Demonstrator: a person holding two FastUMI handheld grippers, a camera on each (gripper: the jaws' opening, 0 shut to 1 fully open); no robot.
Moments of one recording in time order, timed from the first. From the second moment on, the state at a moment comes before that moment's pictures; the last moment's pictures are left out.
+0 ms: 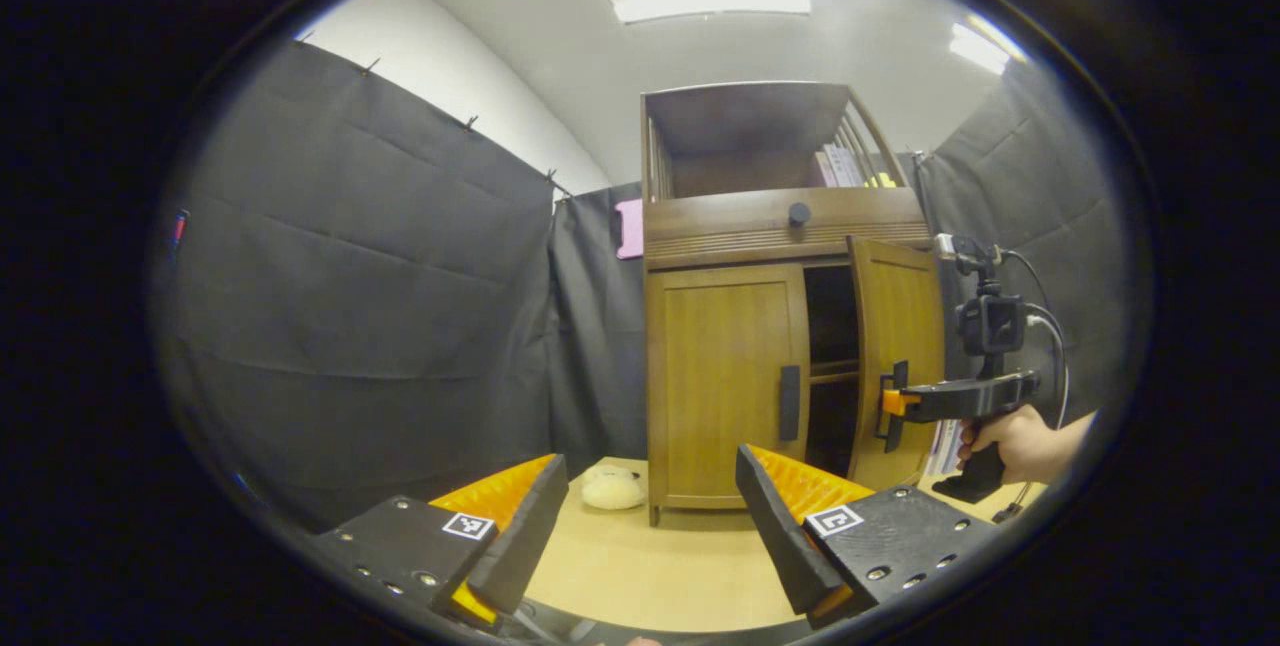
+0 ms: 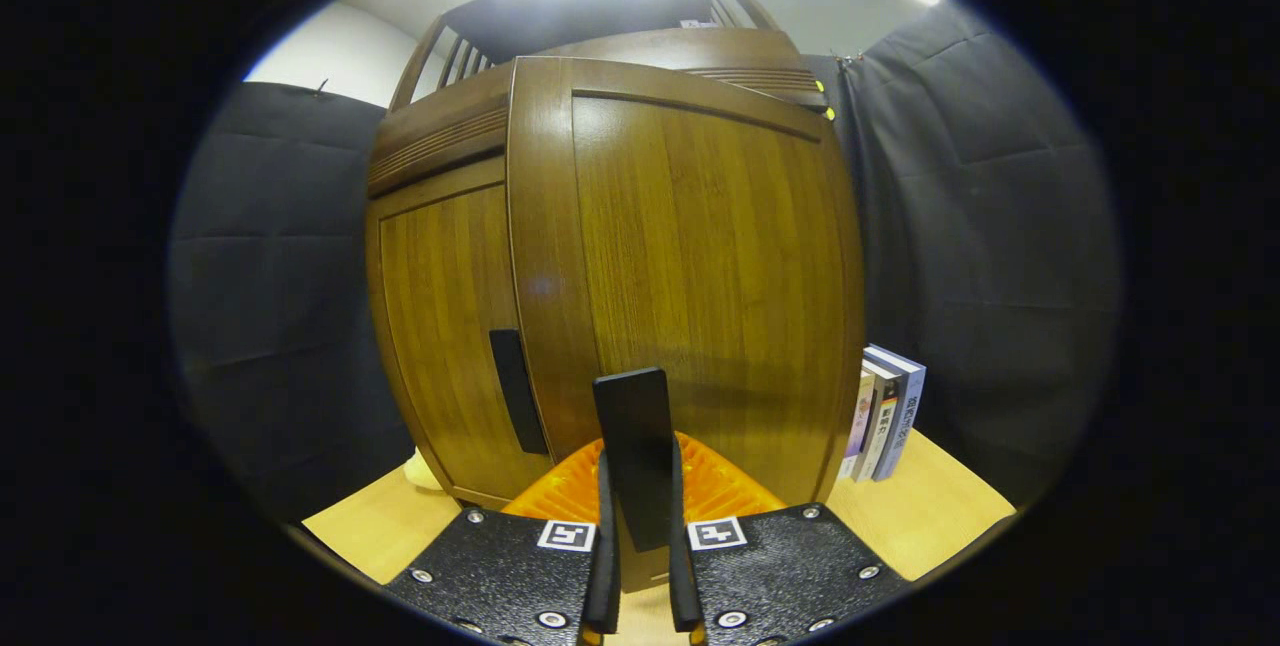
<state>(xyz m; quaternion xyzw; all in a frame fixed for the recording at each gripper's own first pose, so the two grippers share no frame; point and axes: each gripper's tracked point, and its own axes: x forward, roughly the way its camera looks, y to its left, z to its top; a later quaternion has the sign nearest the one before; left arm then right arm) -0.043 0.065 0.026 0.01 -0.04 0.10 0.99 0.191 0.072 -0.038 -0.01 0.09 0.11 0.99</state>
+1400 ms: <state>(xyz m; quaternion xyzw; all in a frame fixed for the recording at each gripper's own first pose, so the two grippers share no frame) -0.044 0.020 0.032 0.00 -0.04 -0.07 1.00 0.114 -0.095 -0.017 -0.01 0.09 0.01 1.00</state>
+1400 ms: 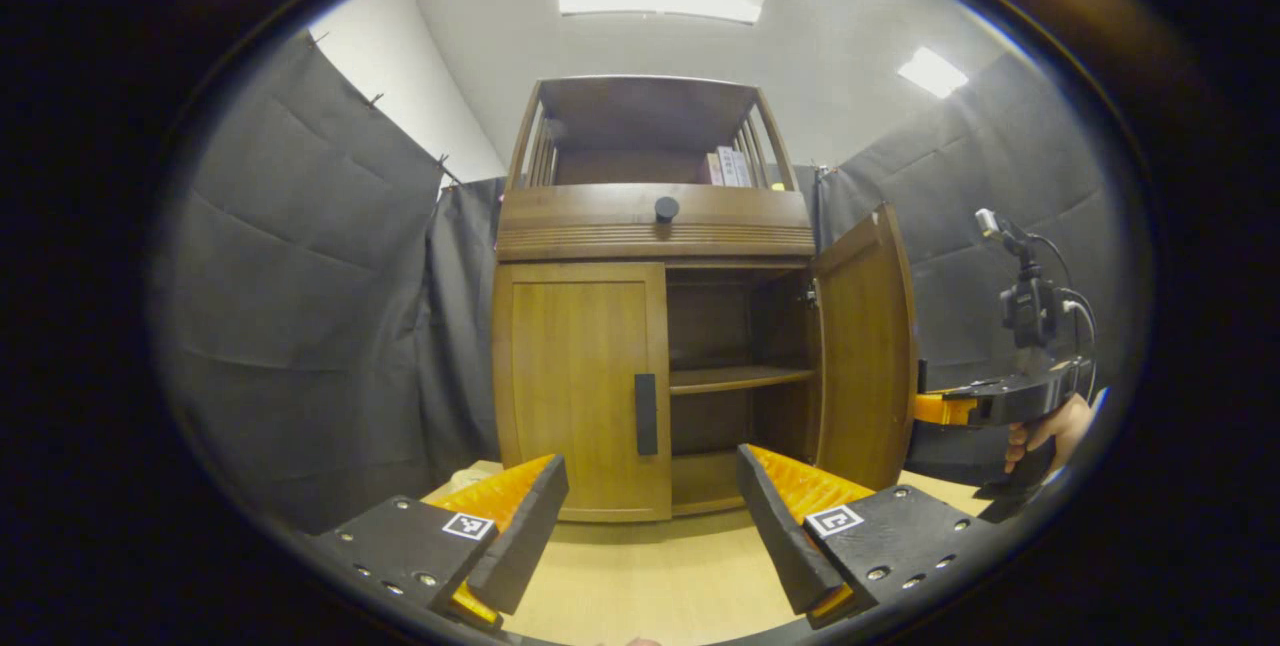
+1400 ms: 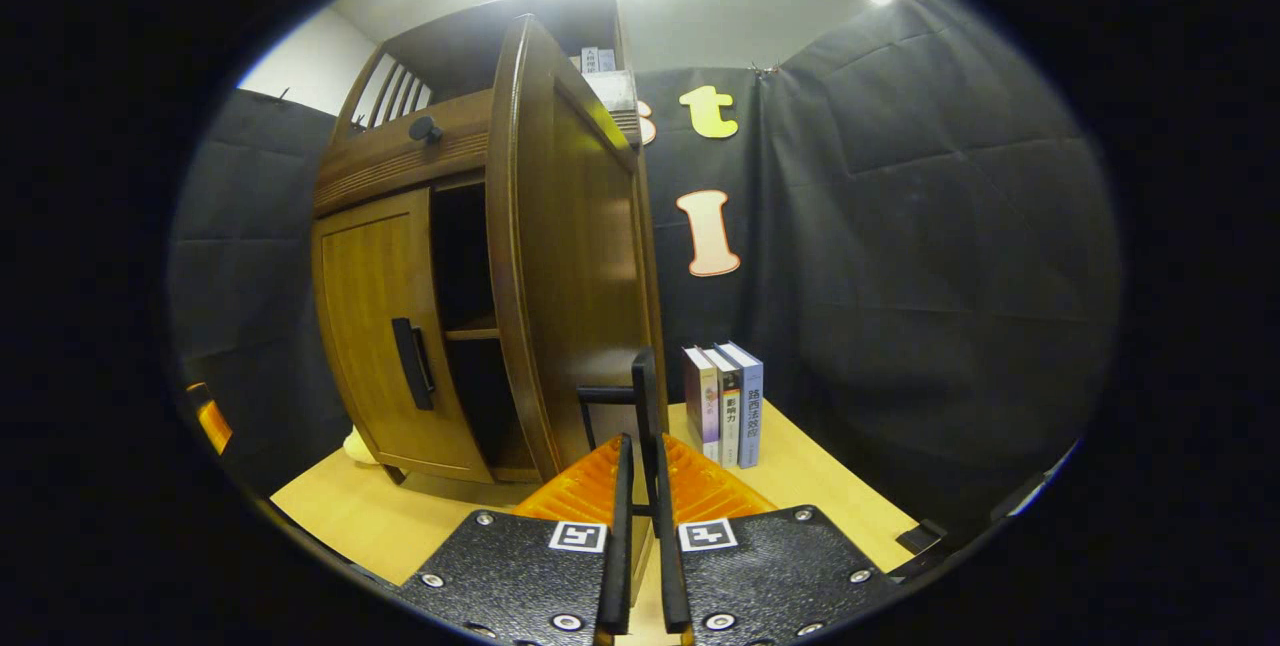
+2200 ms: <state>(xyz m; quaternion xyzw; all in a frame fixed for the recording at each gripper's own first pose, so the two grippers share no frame) -0.037 0.016 0.029 0.01 -0.04 -0.08 1.00 0.086 -0.161 0.003 -0.02 0.06 -0.04 1.00</state>
